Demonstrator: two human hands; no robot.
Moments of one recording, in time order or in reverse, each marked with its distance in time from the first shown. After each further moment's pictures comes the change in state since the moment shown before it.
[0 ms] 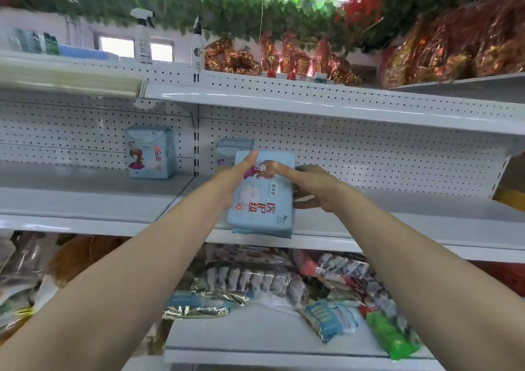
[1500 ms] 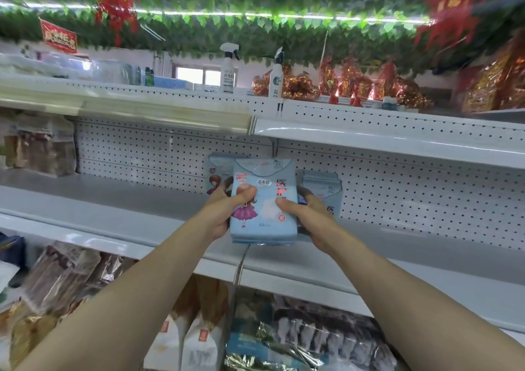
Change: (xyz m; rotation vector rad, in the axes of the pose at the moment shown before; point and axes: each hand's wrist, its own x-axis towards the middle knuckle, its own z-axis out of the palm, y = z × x) left_hand 0.054 0.014 -0.203 -0.198 0.046 0.298; right_hand 0.114 -0.040 0.185 0.382 -0.132 -0.159
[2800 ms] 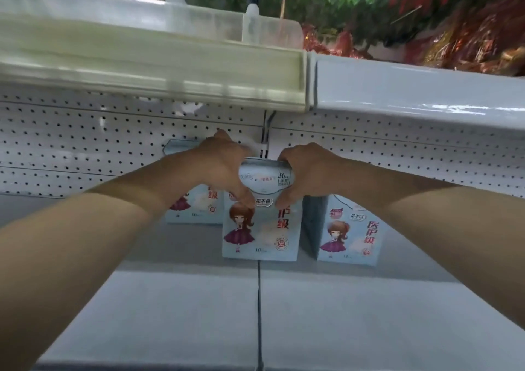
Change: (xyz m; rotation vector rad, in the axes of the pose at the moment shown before) left_hand 0.205 0.046 -0.016 1.794 -0.484 0.332; right_hand 0.169 -0.051 0.014 -1.541 -0.132 -0.115
